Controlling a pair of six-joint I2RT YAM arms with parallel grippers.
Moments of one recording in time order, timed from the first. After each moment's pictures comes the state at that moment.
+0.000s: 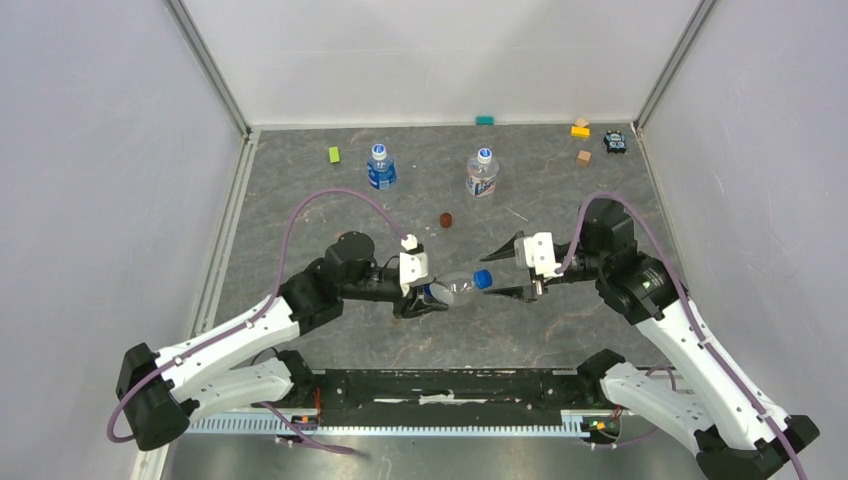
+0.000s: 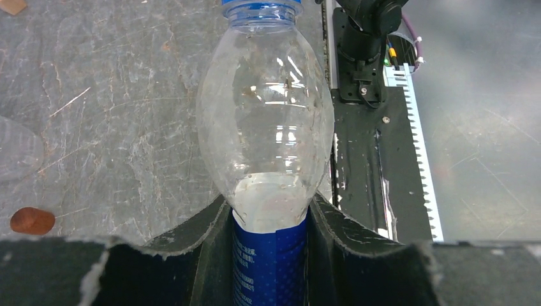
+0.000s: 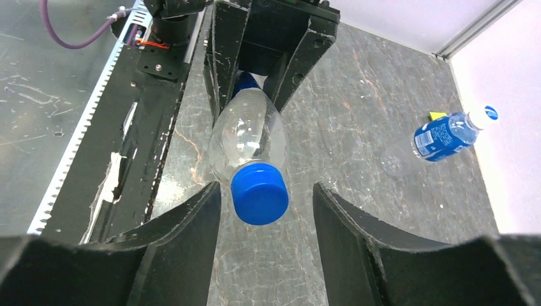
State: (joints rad) left arm -0.89 0.96 0.71 -0.07 0.61 0.22; right arm 0.54 0.83 0.99 -0.56 -0.98 -0.70
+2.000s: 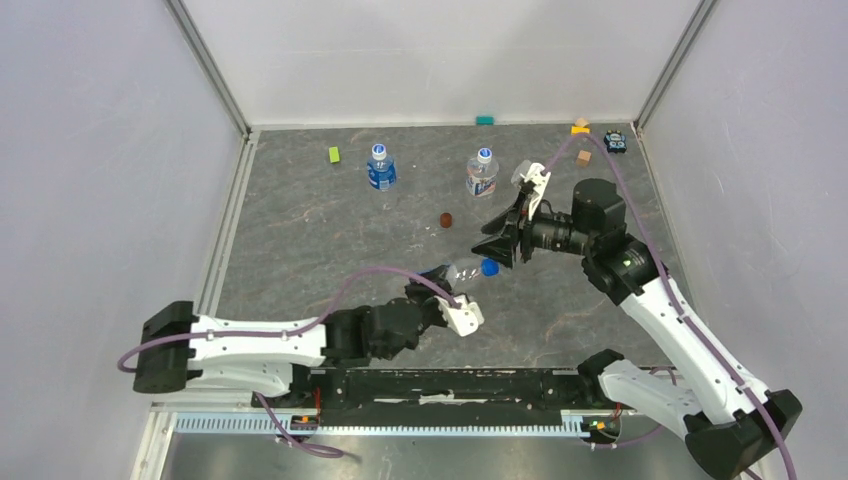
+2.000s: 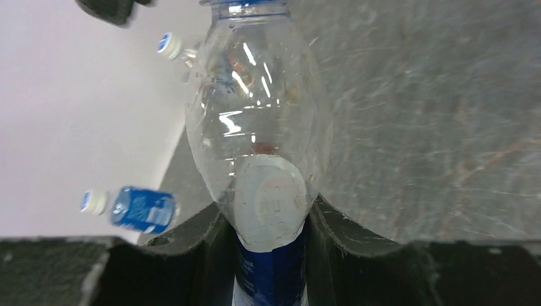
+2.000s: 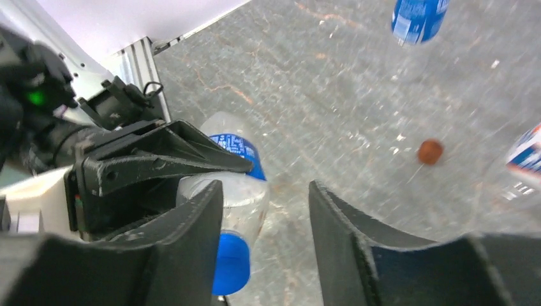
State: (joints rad) left arm -1.43 1.14 0.65 0.25 -0.72 0.64; right arm 0.49 0.95 0.96 -0.30 -0.70 0.10
